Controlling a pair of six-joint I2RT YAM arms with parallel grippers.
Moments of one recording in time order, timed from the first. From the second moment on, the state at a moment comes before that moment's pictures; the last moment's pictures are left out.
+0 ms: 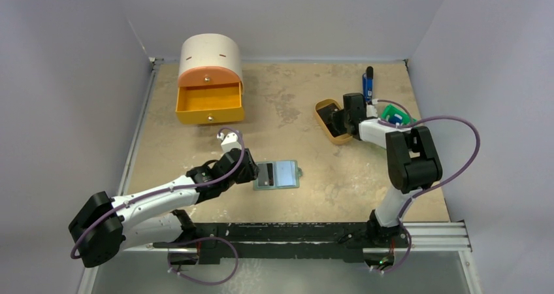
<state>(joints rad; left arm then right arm) -0.89 1.07 0.53 -0.20 -0.35 -0.94 0.20 1.77 0.94 0.02 0.15 1.35</state>
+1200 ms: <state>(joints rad) -0.89 0.97 0.58 -0.28 -0.40 -0.93 0.20 1.19 1.04 -0.23 -0.16 0.74</state>
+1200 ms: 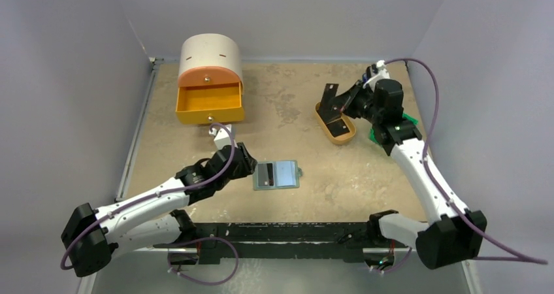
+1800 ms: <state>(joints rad) -0.89 1.06 0.57 -0.13 -0.32 -0.91 0.54 1.17 0.68 -0.35 -0.47 0.55</state>
